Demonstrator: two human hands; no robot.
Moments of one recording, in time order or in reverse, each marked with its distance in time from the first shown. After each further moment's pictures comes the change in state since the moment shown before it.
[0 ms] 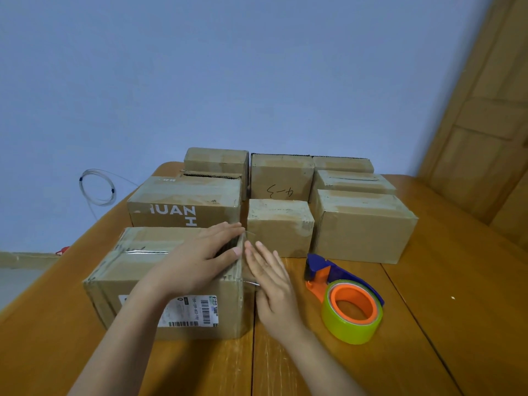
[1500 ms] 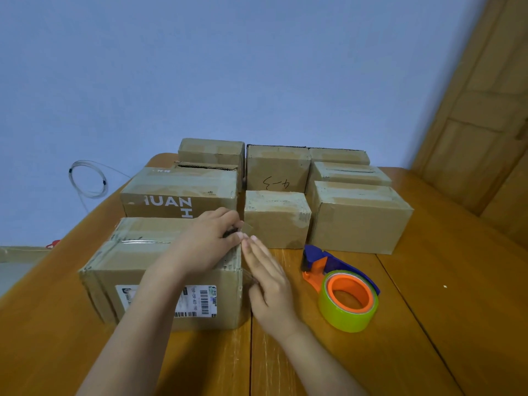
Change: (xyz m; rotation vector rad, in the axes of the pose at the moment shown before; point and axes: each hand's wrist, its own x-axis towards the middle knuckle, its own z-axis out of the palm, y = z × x) left_hand 0.021 0.010 0.003 0.082 0.106 0.009; right_hand -0.001 -0.015 0.002 0.035 -0.001 0.058
